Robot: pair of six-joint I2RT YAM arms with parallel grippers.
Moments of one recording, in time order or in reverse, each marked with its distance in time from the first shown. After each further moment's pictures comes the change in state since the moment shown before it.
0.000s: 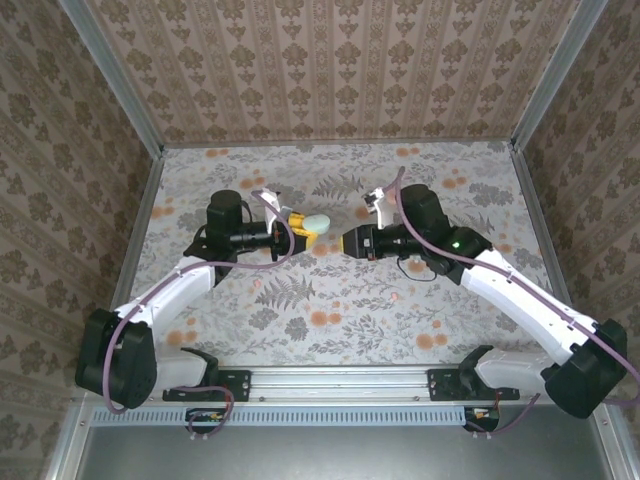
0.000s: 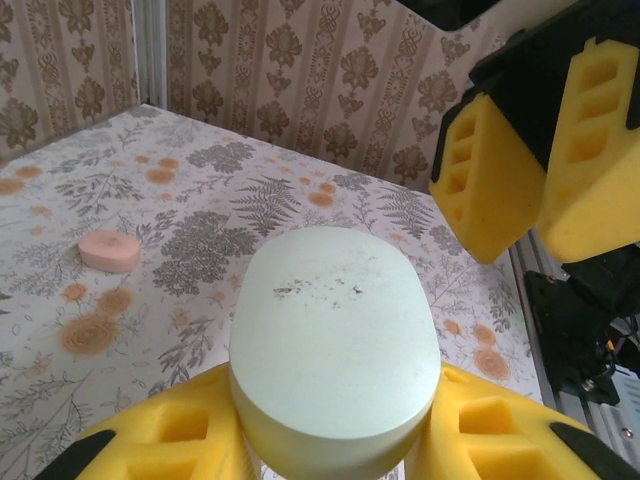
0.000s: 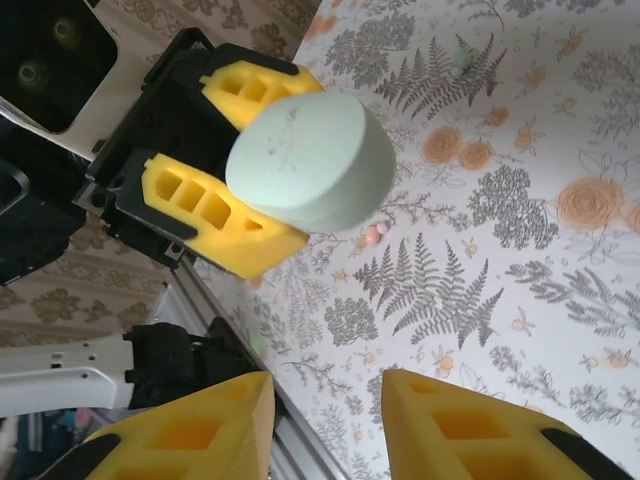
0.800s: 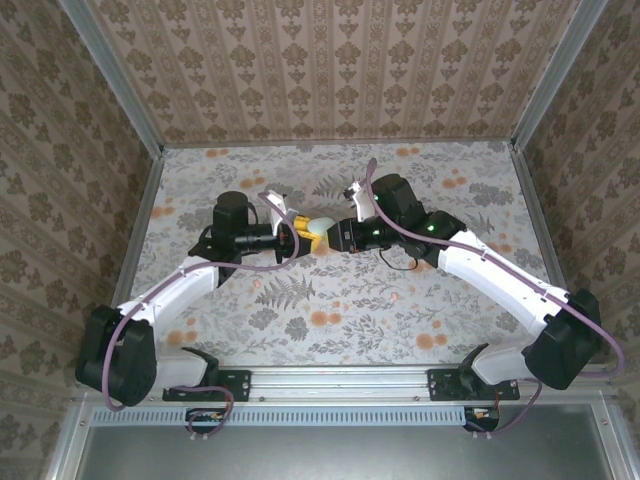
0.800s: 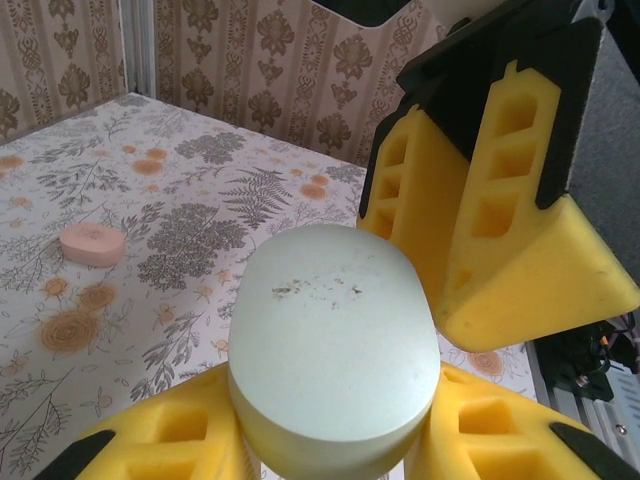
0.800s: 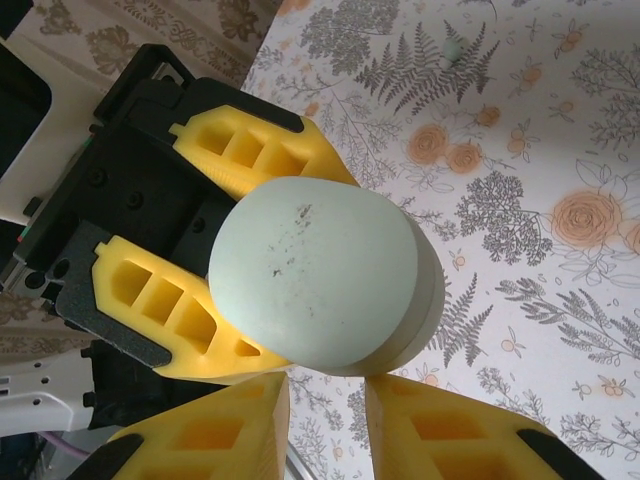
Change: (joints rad) left arm -0.046 0.015 0.002 0.000 -0.032 -0.002; right arm 0.040 0.164 0.134 -0.055 0.056 -0.023
